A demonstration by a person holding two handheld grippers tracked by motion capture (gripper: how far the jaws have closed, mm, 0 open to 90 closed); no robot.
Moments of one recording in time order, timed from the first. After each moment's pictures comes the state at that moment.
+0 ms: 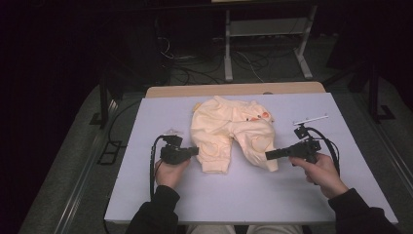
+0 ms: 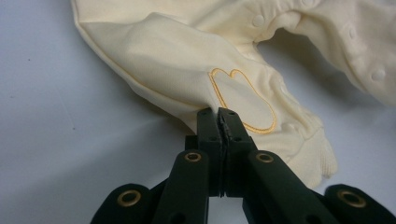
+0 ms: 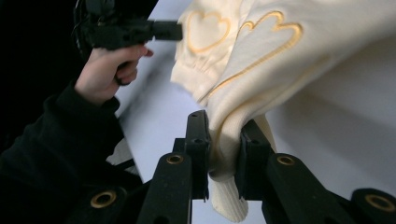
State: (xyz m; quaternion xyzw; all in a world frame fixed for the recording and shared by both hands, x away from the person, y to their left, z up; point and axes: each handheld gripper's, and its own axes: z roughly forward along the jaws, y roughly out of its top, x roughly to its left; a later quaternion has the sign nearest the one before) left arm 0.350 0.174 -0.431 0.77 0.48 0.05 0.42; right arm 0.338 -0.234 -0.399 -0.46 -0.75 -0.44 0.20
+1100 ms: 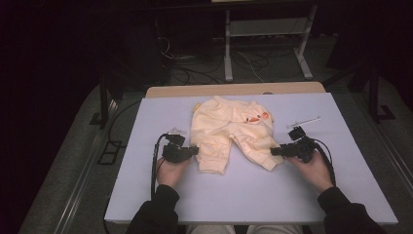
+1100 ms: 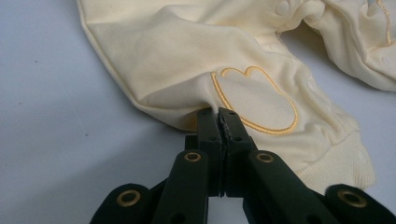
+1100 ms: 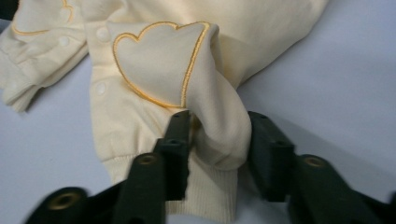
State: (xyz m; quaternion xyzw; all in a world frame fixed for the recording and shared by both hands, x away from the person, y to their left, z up) left arm 0.361 0.170 -0.439 0.79 0.47 0.07 0.39; right arm 0.364 -0.237 -0.437 -0.50 -0.79 -0.35 -0.02
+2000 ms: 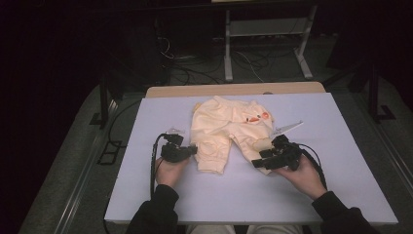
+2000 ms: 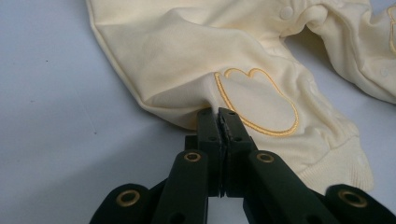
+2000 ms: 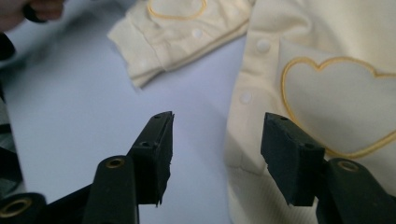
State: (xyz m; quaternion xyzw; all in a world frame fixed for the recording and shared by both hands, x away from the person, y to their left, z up) left arm 0.362 0.175 -0.439 0.78 0.48 0.07 0.39; right arm 0.330 -0.181 -0.411 -0.38 -0.85 -0.37 0.01
